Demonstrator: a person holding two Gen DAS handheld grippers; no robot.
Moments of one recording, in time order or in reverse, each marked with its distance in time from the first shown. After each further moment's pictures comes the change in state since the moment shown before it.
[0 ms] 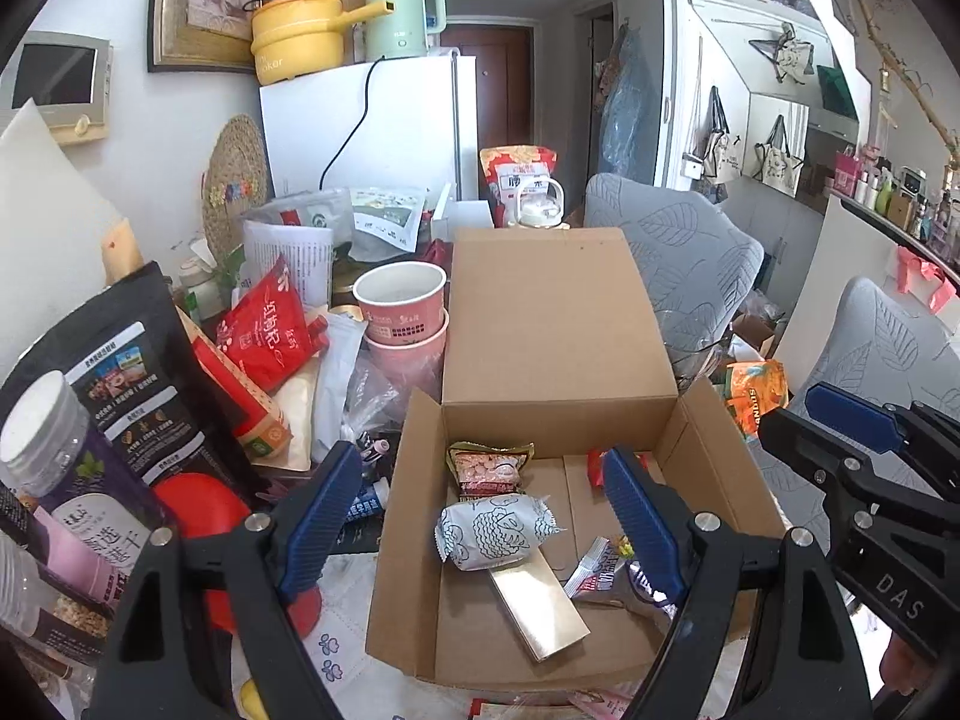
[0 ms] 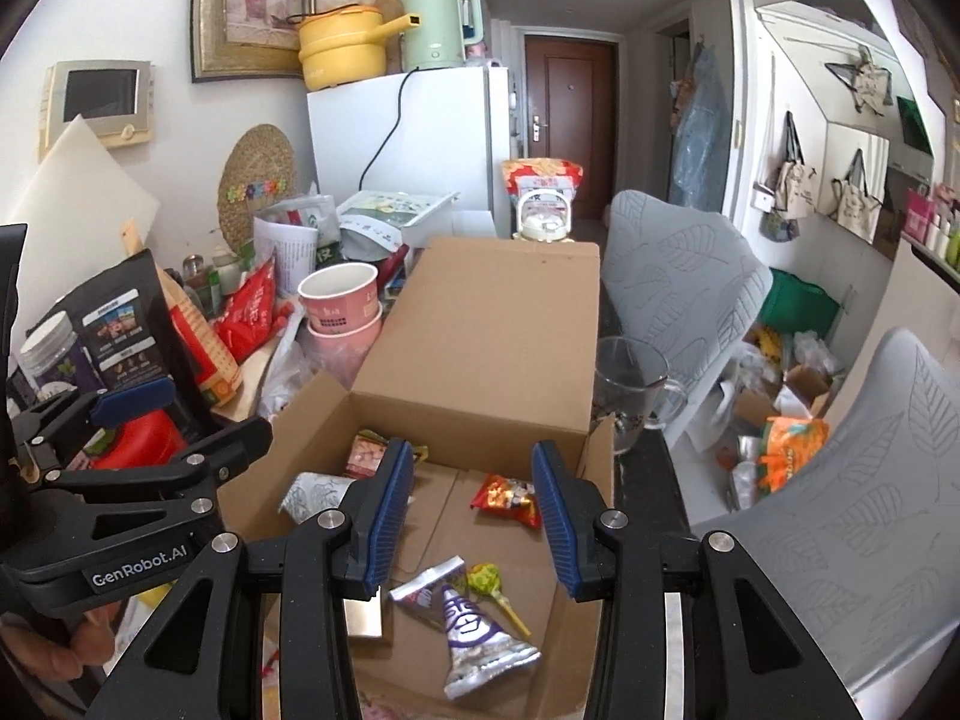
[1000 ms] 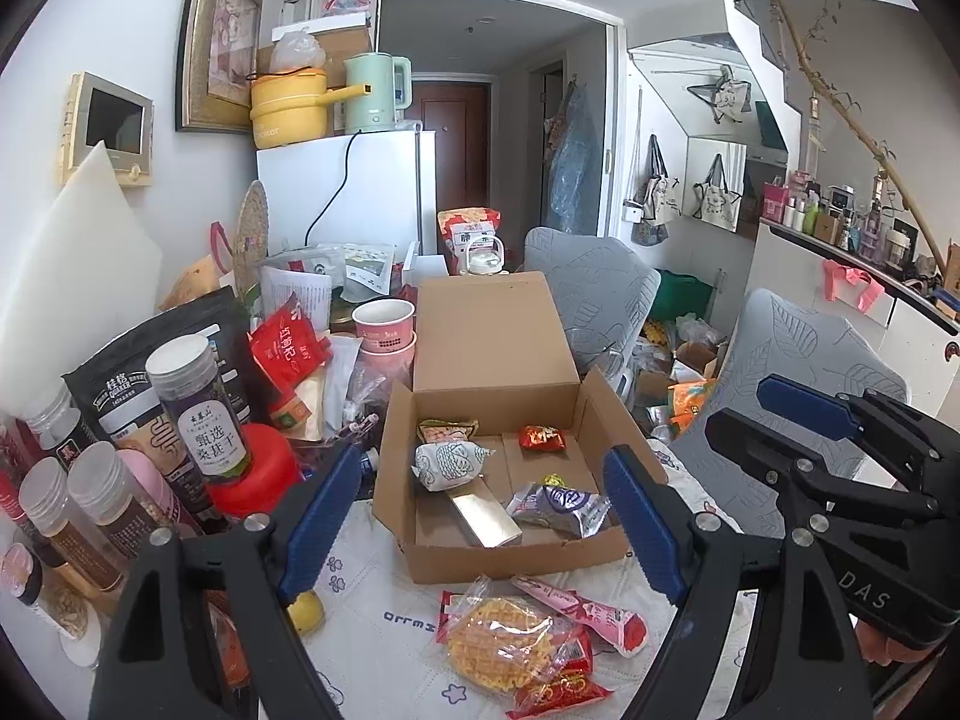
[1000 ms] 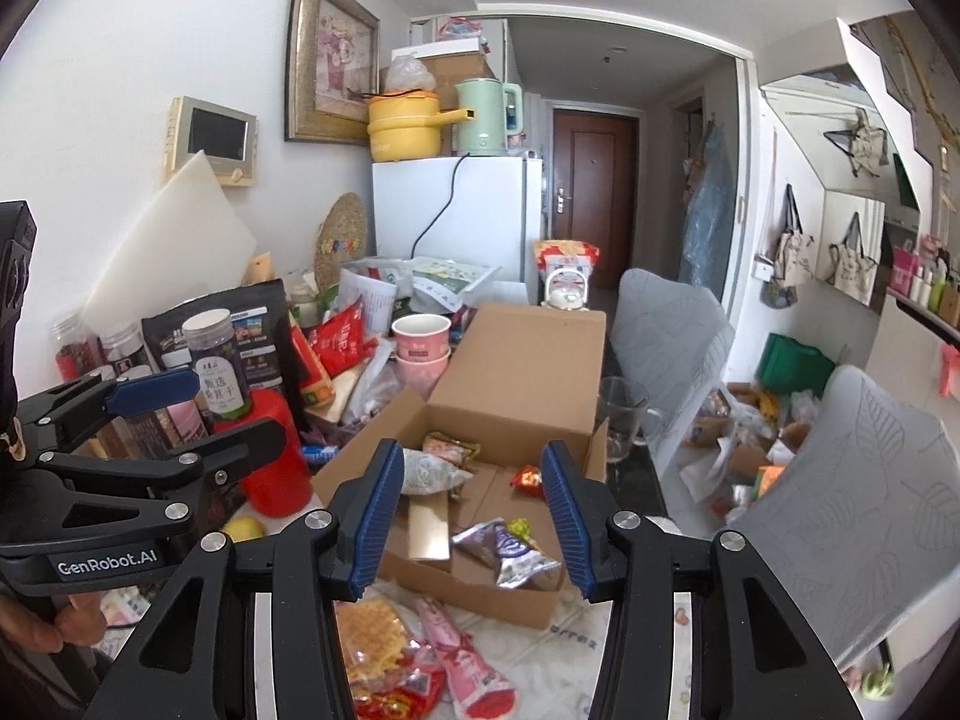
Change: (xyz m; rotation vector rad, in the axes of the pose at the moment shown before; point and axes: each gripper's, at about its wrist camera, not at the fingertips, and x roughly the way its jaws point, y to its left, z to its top) left arm -0.157 -0.003 -0.065 0.036 -0.126 -0.099; right arm -0.148 0.040 -0.056 -0.061 -0.157 0.039
